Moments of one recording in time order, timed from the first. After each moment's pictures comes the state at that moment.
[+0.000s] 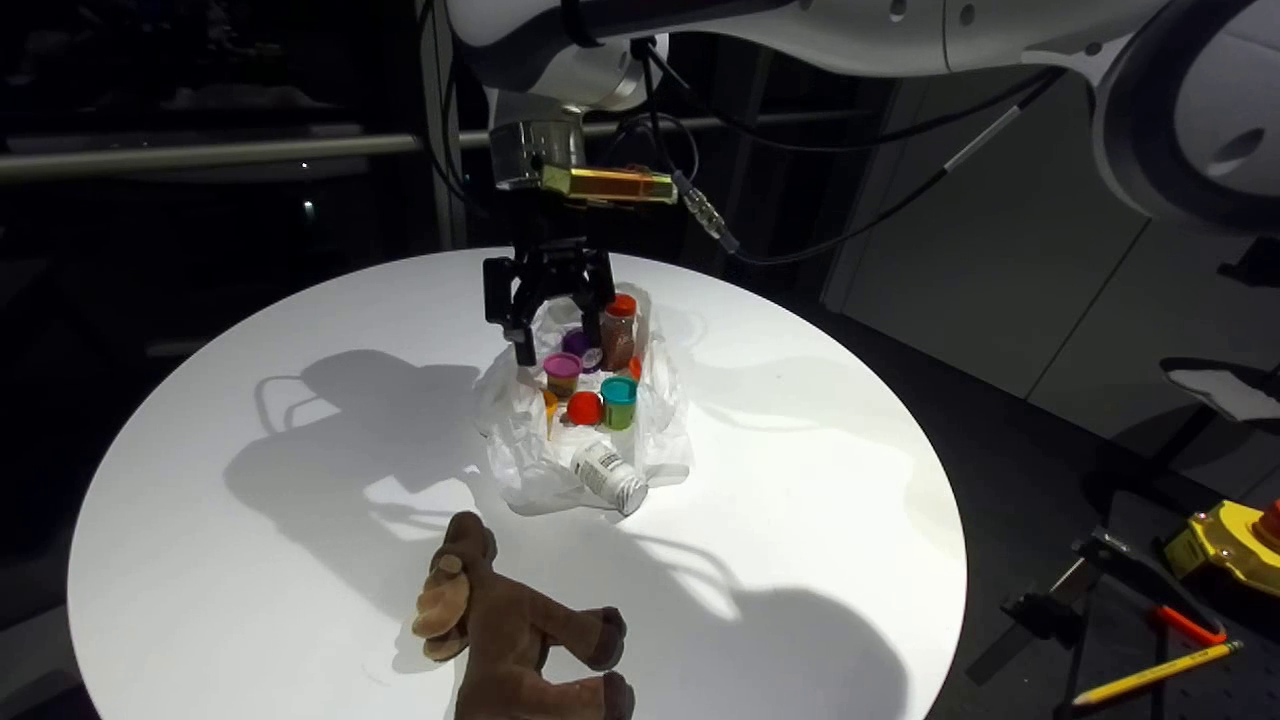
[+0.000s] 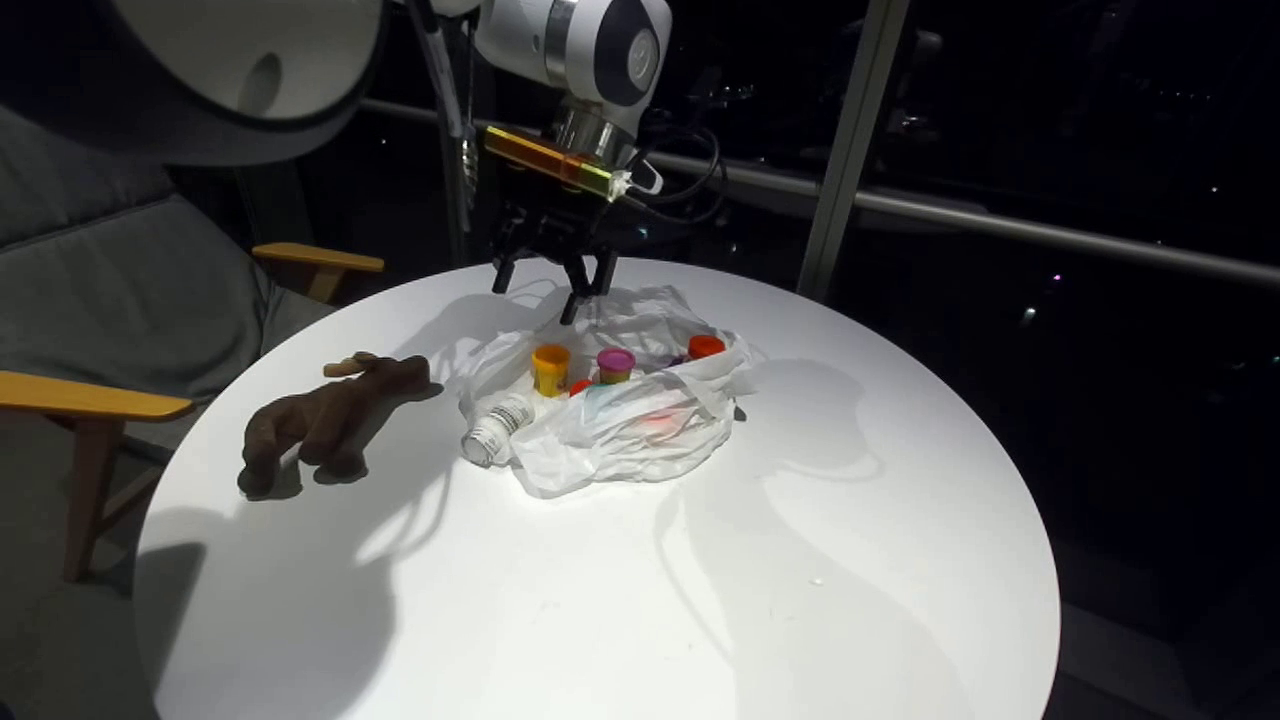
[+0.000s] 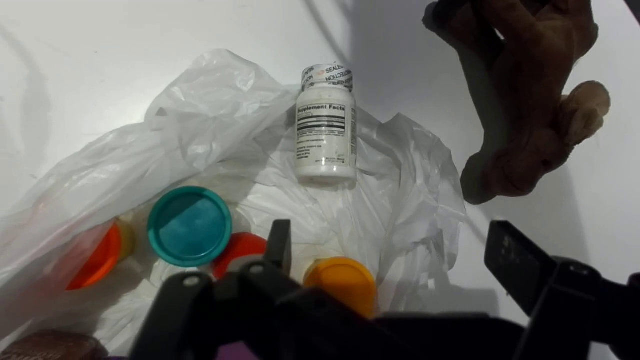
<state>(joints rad) 0.10 1.31 0.11 -0.53 0.06 1.46 0.04</state>
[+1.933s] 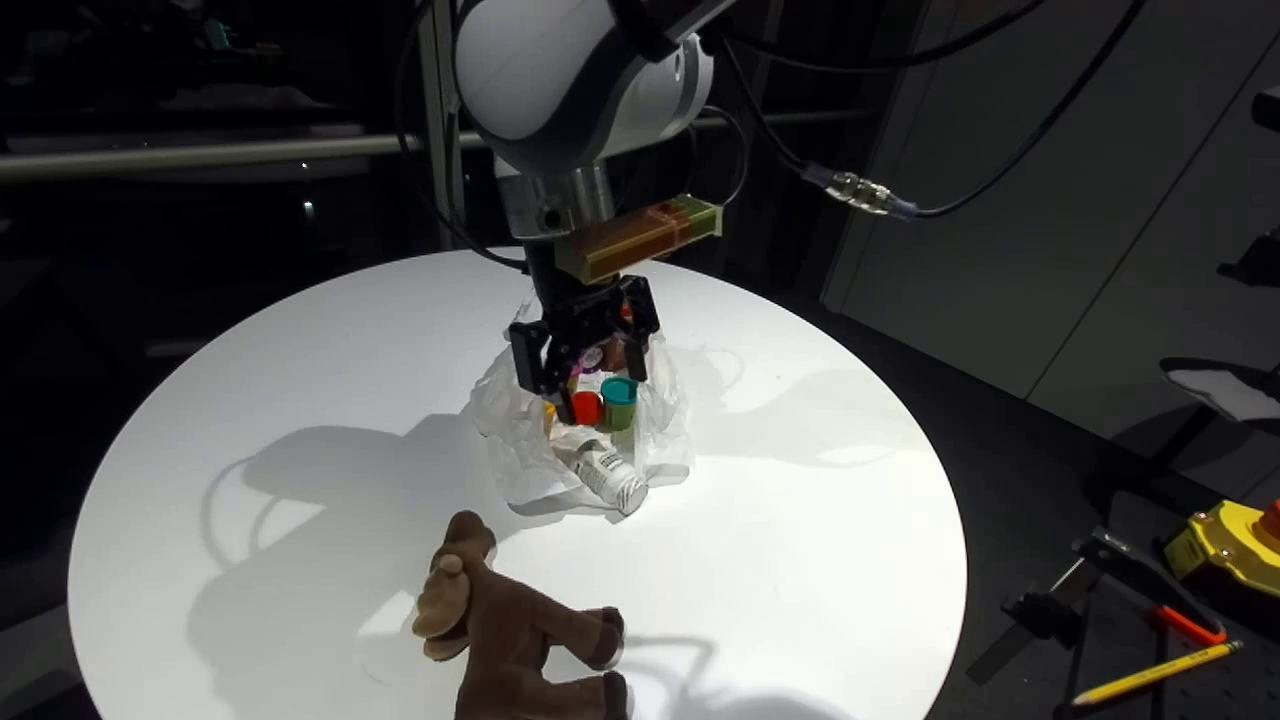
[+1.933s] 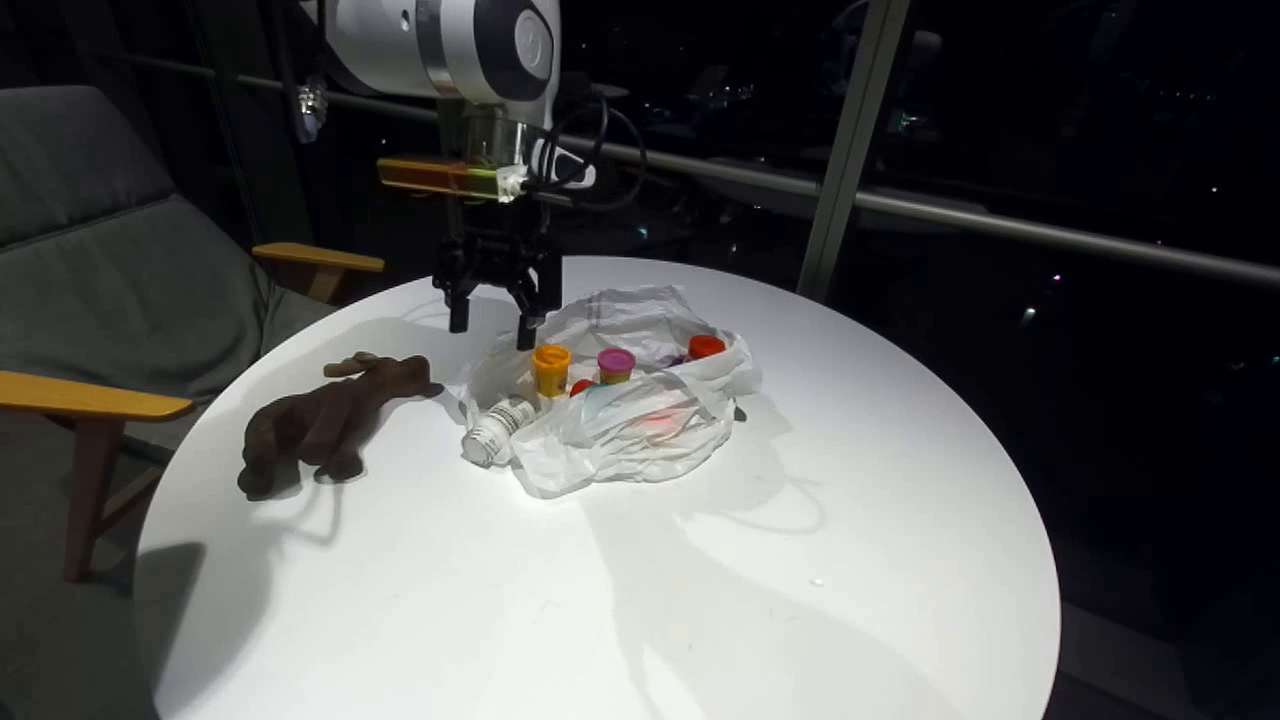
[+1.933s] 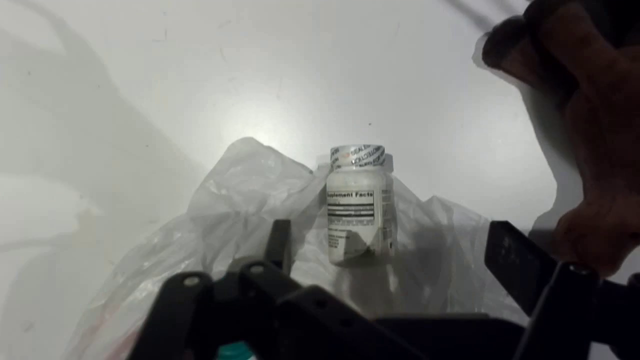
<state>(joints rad) 0.22 0.83 0.01 -1.44 -0.05 1.95 0.26</state>
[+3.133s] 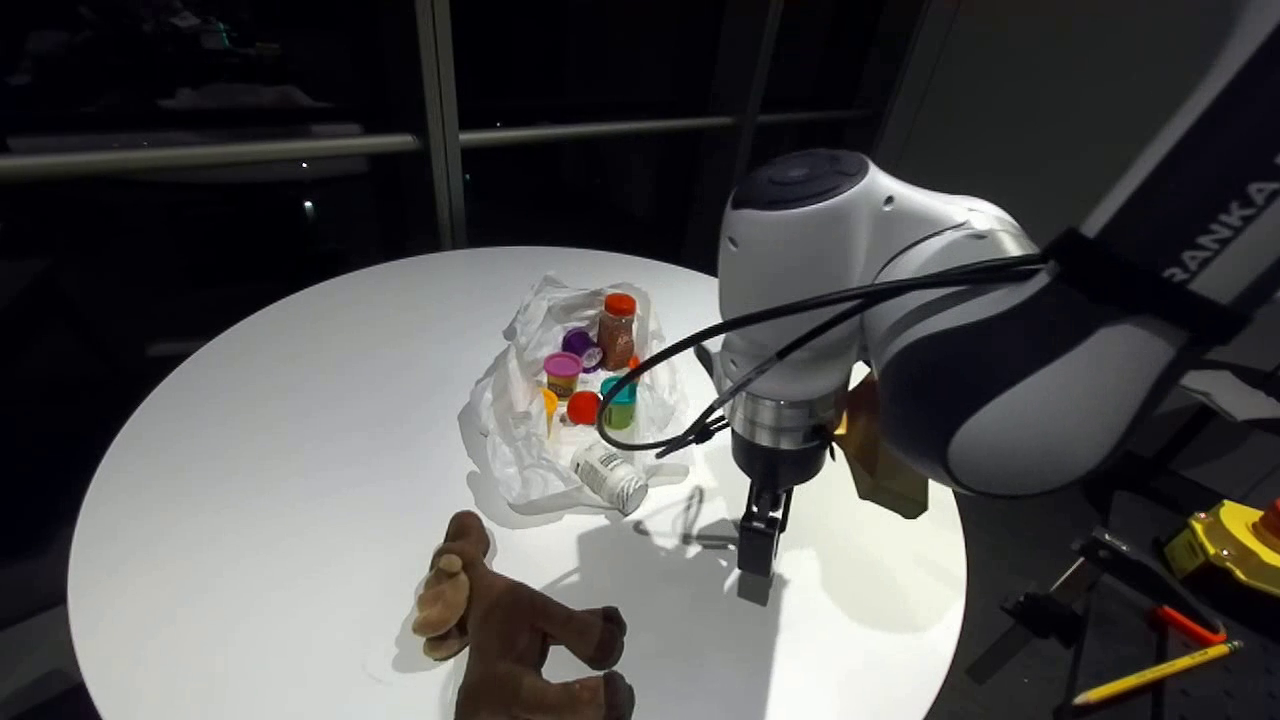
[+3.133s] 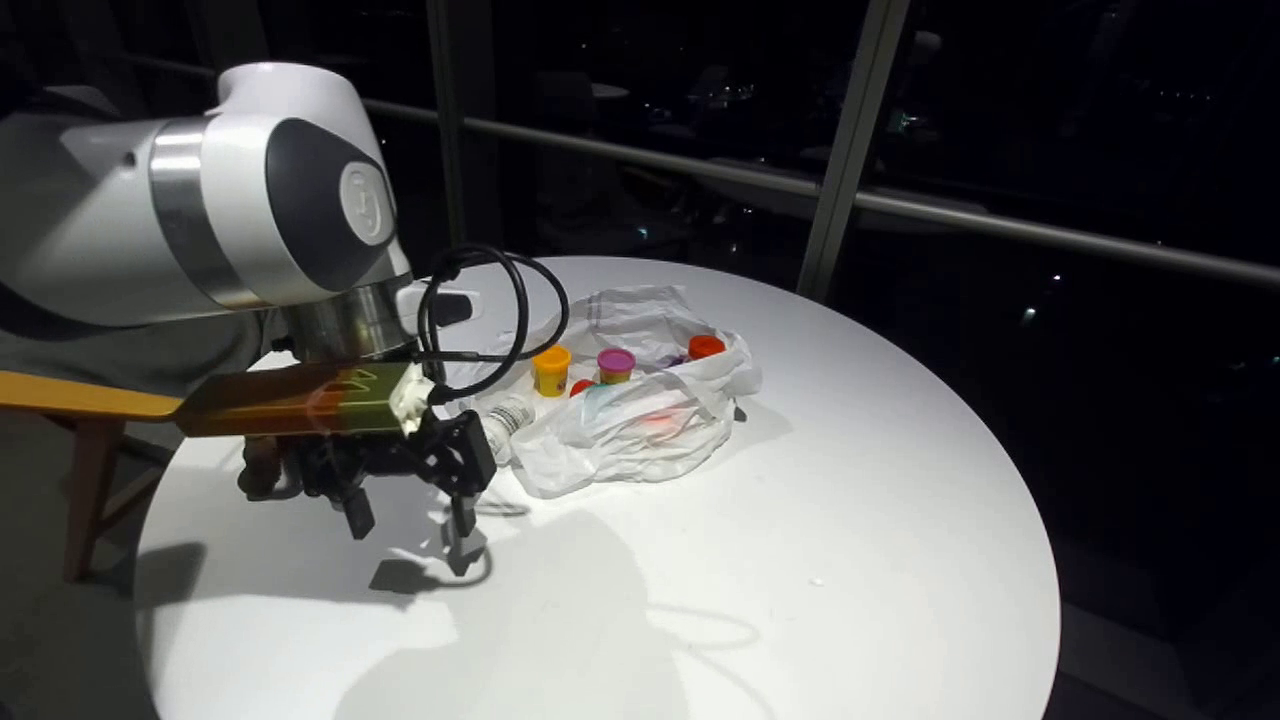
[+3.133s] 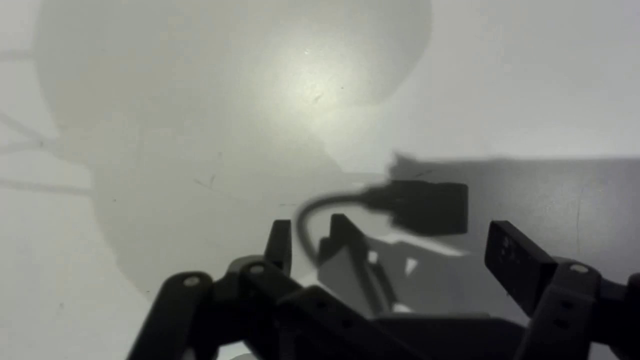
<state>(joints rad) 0.31 0.51 -0.09 -2.36 -0.46 2.70 0.25</state>
